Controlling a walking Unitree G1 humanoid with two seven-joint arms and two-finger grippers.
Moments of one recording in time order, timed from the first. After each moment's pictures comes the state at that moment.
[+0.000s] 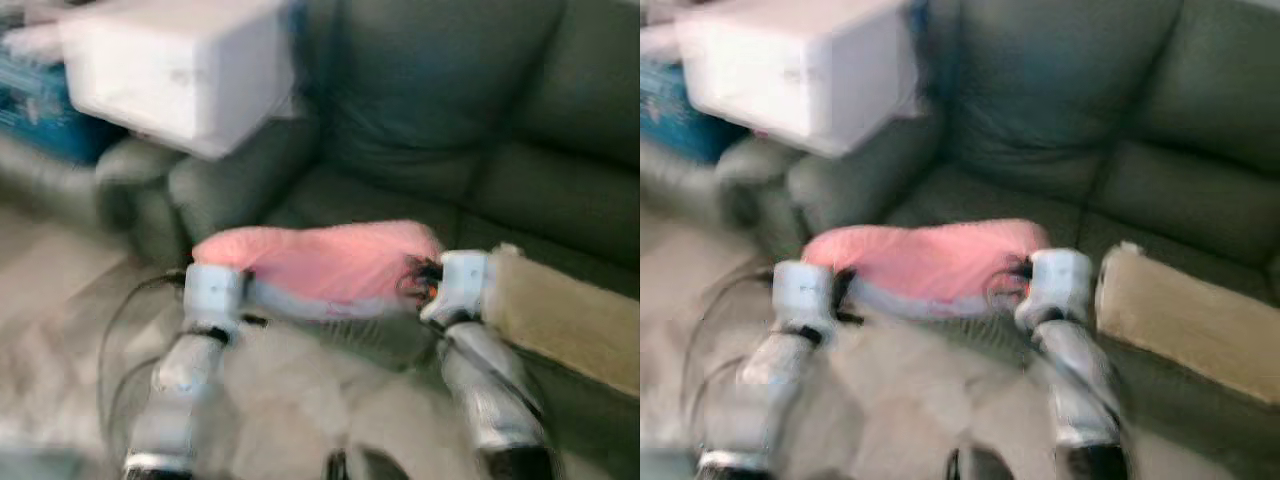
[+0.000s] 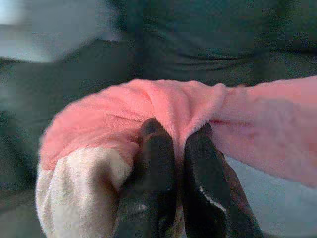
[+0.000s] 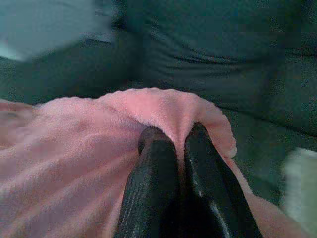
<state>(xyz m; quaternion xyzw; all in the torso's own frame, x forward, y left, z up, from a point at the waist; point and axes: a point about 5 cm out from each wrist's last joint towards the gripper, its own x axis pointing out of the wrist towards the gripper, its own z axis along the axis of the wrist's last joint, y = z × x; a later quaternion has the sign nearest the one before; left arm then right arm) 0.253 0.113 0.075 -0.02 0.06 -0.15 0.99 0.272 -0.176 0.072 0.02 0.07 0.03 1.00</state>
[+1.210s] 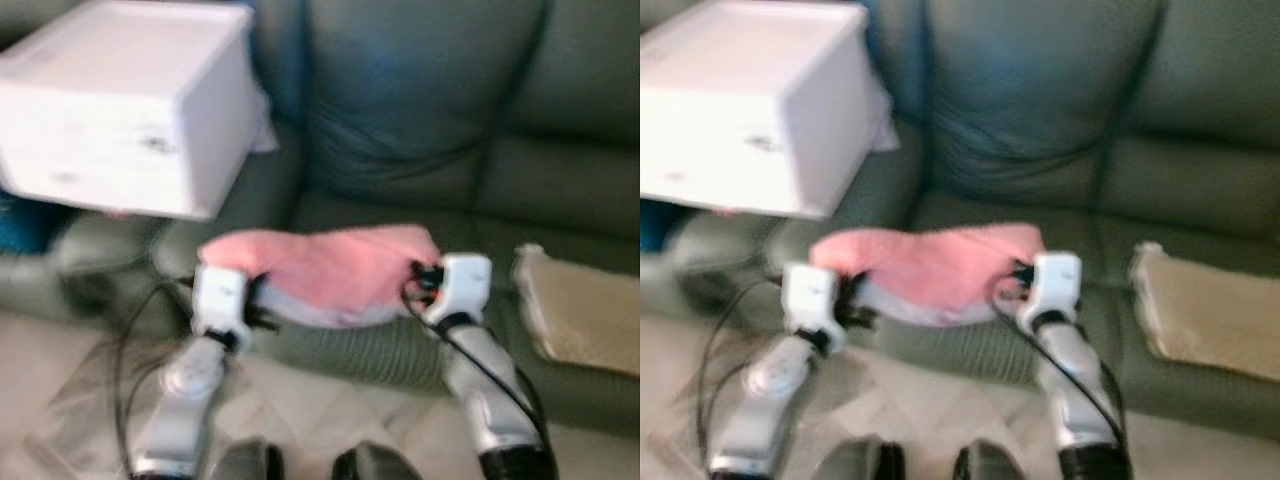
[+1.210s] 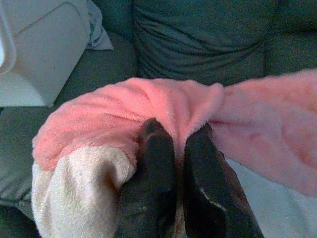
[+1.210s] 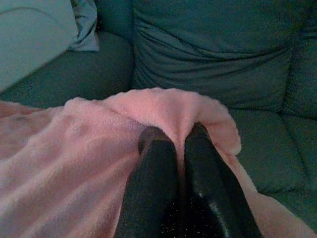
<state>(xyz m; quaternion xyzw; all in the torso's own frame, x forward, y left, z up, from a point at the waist) 0.250 0.117 0.074 -0.01 0.07 -0.15 0.99 0.272 -0.164 0.069 0.03 0.07 0.04 1.00</state>
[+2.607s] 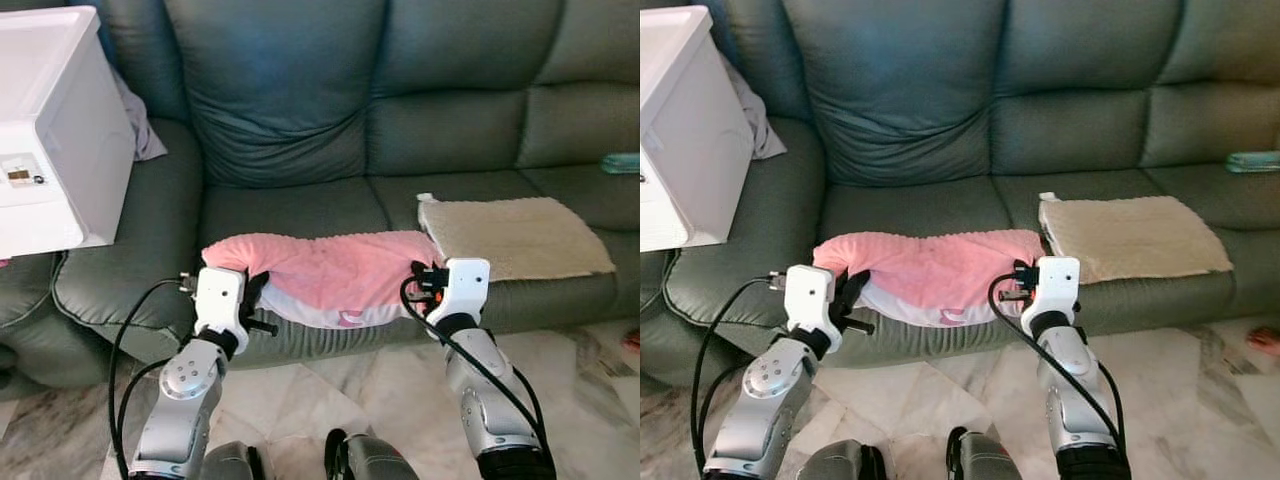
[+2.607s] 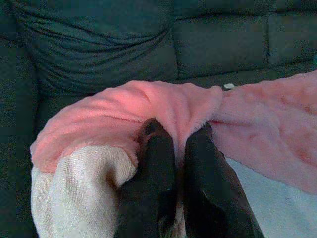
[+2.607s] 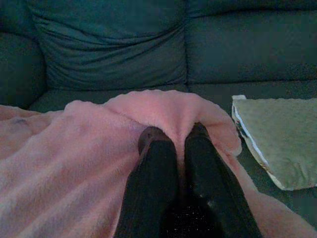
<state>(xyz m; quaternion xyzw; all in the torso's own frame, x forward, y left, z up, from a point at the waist) 0.249 0.124 0.074 -0.01 0.06 -0.16 0.99 0.272 -0.160 0.069 0.03 0.07 0.05 1.00</state>
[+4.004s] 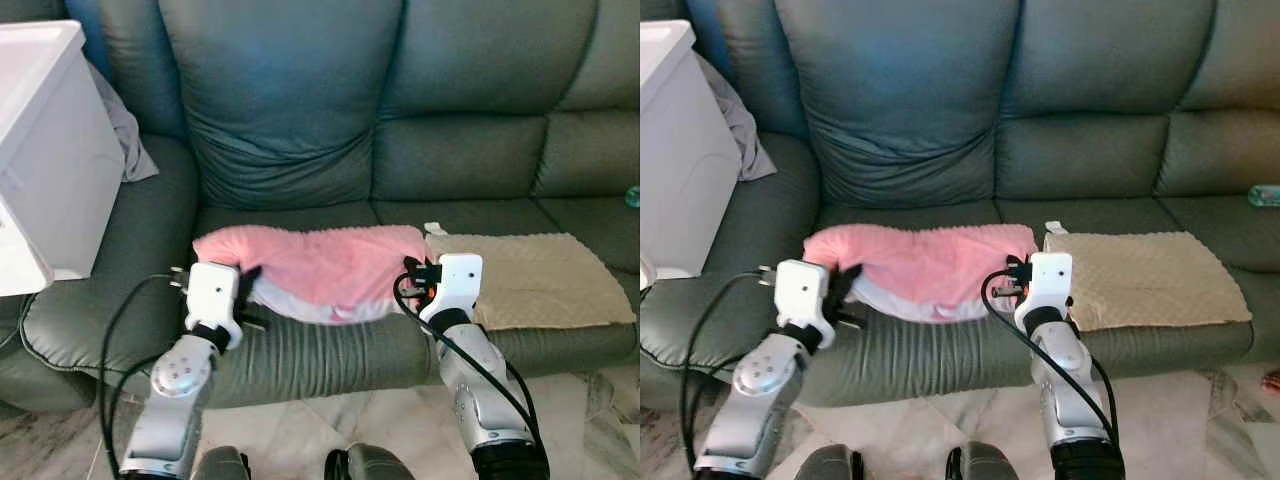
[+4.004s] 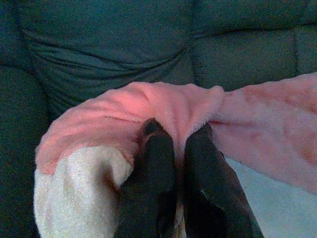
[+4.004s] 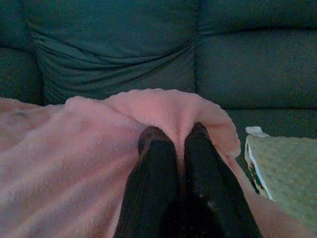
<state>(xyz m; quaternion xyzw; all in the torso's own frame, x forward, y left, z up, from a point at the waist) 0.251 0.135 0.082 0.01 0.04 -0.13 0.99 0.277 -0.154 0.073 0.03 0.06 0.06 1.00</state>
